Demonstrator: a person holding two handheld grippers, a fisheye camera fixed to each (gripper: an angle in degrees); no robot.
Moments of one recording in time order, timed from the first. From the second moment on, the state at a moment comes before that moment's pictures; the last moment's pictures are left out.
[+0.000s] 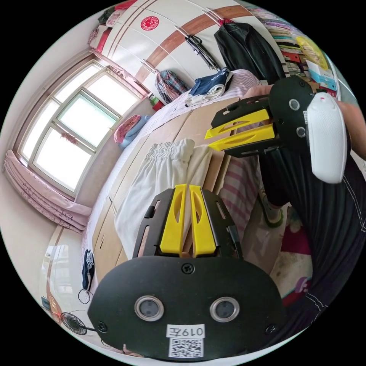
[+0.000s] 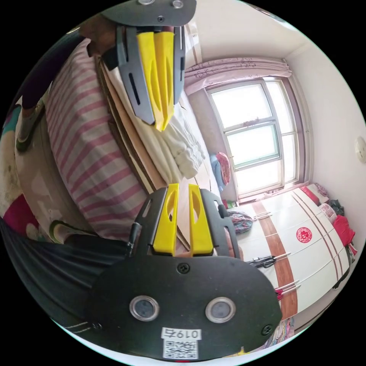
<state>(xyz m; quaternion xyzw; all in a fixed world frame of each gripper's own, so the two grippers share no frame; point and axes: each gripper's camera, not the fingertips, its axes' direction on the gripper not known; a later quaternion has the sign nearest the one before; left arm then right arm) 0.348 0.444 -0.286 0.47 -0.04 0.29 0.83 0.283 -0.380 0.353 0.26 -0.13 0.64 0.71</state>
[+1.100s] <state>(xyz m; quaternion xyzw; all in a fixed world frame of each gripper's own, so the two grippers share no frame) 0.457 0.379 -0.331 0.43 -0.14 0.47 0.76 0.277 -0.357 0.340 0.26 -0.14 0.65 0.70</state>
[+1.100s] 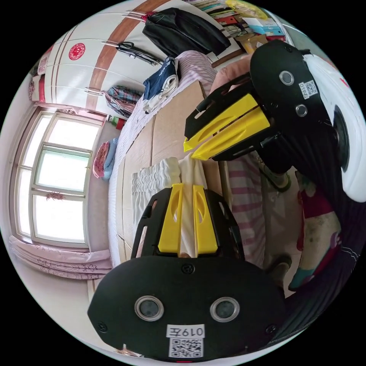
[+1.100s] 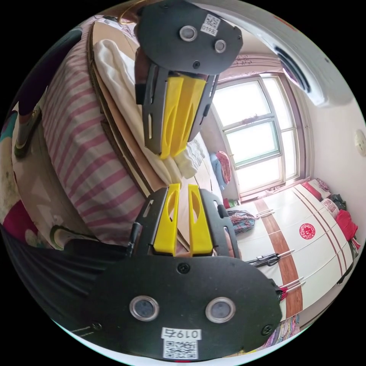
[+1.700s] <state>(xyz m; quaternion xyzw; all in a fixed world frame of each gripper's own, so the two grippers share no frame) 0.483 0.373 -0.336 0.41 -0.17 0.48 0.76 0.283 -0.353 0.339 0.26 -0.13 0.65 0.70</state>
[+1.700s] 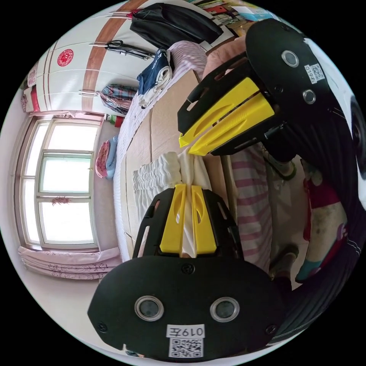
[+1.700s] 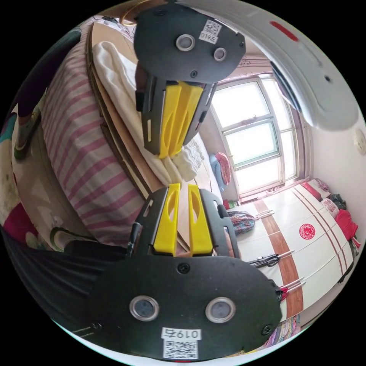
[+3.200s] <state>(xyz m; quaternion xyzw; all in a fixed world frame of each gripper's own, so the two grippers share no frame) 0.389 0.407 -0.318 0.44 -0.12 0.41 0.79 0.322 -0.384 0.372 0.20 -0.12 0.61 0.76</state>
